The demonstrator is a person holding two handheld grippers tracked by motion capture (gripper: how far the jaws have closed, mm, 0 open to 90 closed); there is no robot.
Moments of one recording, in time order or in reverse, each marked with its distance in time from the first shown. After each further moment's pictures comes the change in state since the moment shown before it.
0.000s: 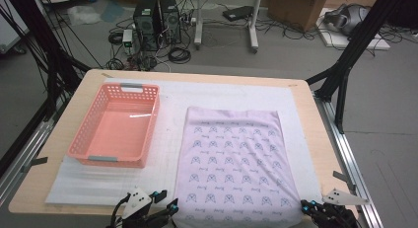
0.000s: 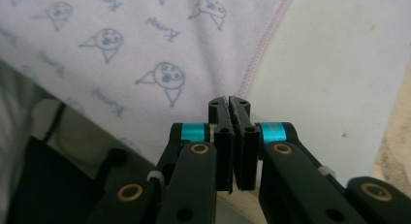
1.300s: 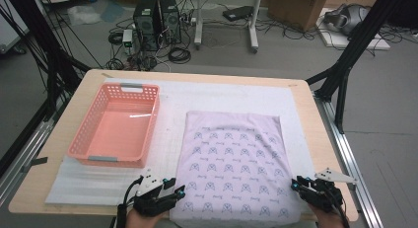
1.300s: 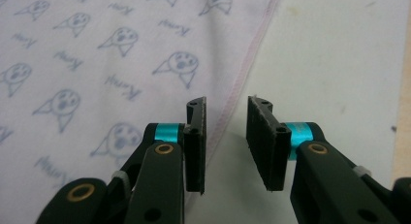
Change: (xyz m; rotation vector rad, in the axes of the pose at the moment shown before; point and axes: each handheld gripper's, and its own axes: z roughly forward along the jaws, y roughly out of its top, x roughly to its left) left arm 0.012 0.022 0.040 0.071 -0.032 0.068; right arm -0.024 0.034 0.044 -0.113 -0.068 0.089
